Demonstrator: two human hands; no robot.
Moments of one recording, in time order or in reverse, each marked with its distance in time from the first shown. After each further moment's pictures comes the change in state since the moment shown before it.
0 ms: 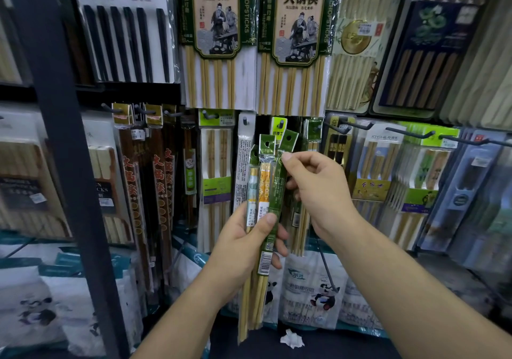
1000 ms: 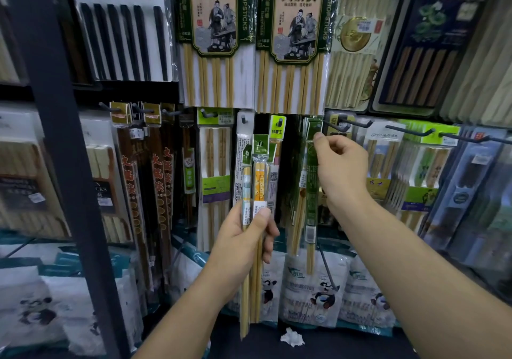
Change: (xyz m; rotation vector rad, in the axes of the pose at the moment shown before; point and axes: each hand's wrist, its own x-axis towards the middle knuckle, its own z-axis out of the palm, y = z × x) left_hand 0.000 -0.003 -0.004 0.139 0.052 0.013; right_hand 0.043 0.006 -0.022 -0.198 0.292 -0.108
